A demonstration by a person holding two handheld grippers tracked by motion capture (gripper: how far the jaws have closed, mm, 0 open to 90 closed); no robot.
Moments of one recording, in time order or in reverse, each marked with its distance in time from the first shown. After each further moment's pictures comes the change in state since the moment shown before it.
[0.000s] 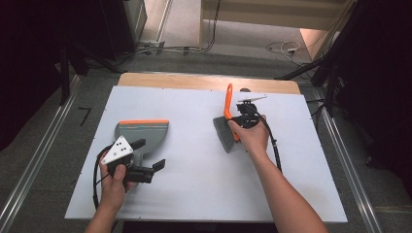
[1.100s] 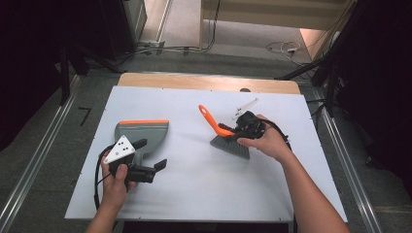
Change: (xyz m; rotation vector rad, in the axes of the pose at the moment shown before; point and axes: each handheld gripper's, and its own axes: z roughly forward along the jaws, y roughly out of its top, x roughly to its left) left arm -0.001 0.001 0.003 0.008 -0.004 0.002; right arm 0.002 -0.016 -0.025 0.144 0.260 -0.781
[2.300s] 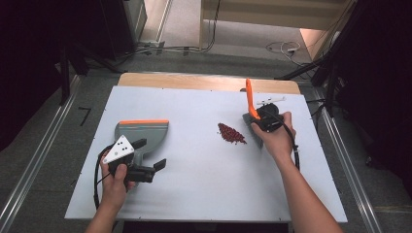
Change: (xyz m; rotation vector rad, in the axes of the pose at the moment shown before) left arm 0.001 0.000 -0.001 -0.004 0.002 0.001; right arm -0.017 -0.028 -0.029 -0.113 -0.613 0.527
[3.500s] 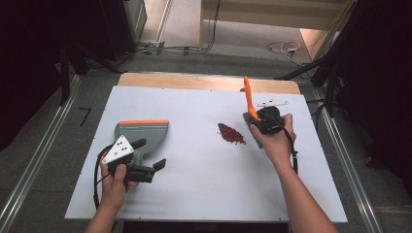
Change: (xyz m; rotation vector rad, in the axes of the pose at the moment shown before) left arm 0.000 0.000 -0.001 -0.002 0.004 0.002; right arm 0.013 -0.004 -0.028 -0.100 -0.004 0.002
